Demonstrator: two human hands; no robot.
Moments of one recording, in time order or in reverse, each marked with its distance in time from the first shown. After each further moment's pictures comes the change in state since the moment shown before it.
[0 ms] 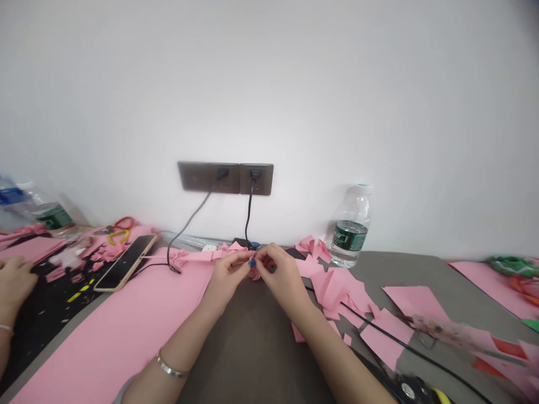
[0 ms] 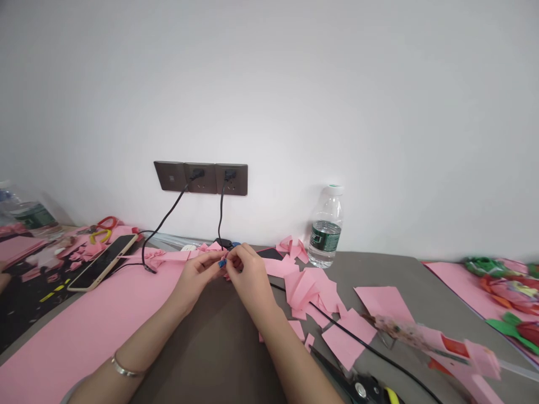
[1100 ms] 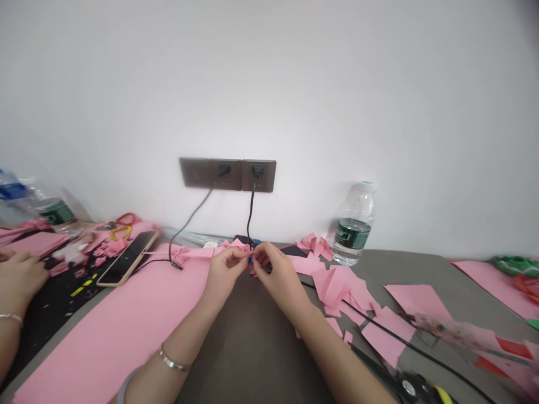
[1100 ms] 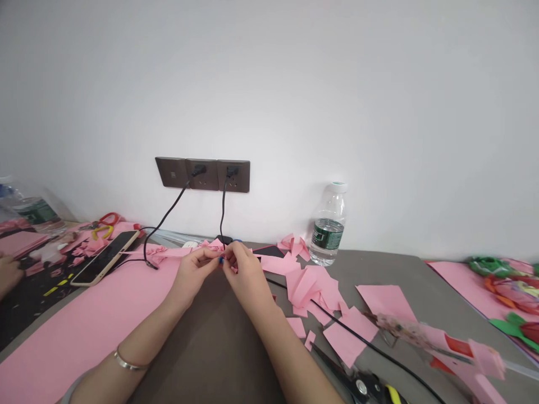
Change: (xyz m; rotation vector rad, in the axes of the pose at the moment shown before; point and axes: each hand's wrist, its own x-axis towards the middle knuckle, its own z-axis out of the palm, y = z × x) left_hand 0.001 0.008 -0.001 0.050 0.130 0.055; right_hand -0.004 -0.002 0.006 -0.028 -0.085 -0.021
